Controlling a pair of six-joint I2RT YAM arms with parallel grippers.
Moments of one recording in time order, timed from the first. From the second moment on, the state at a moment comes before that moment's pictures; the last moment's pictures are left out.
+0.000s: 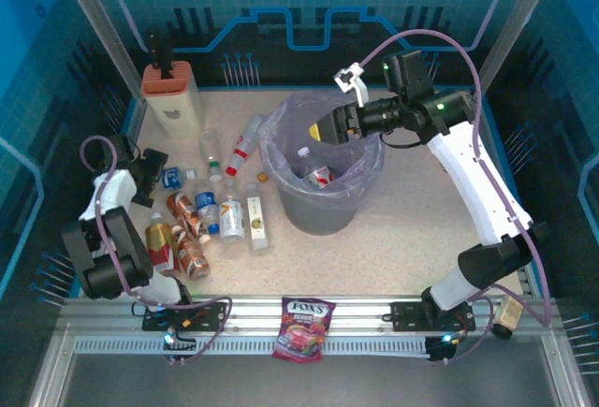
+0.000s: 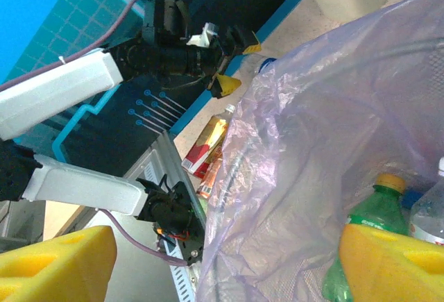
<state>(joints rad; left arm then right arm) 0.47 1.52 0.96 -0.46 0.19 -0.93 0.41 1.56 1.87 -1.02 -0.84 0.16</state>
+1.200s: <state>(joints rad) 0.44 1.81 1.11 -0.39 0.24 -0.94 0.13 1.28 1.54 -0.96 -0.68 0.25</state>
